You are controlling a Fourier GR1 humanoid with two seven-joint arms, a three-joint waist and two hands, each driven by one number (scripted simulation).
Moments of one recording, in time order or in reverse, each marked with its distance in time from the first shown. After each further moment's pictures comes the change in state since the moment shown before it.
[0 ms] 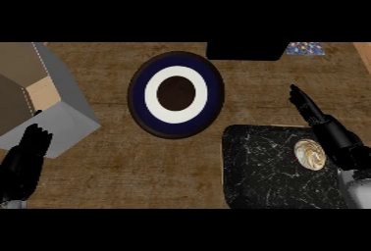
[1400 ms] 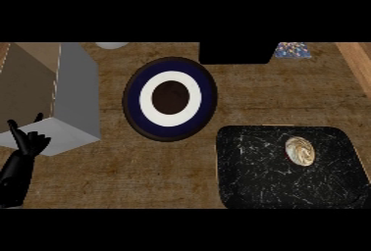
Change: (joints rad) left arm 0.024 0.067 -0.042 0.054 -0.327 0.025 -0.158; right arm 0.279 -0.134 -0.437 -0.124 -0.437 0.358 -0.006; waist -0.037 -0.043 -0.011
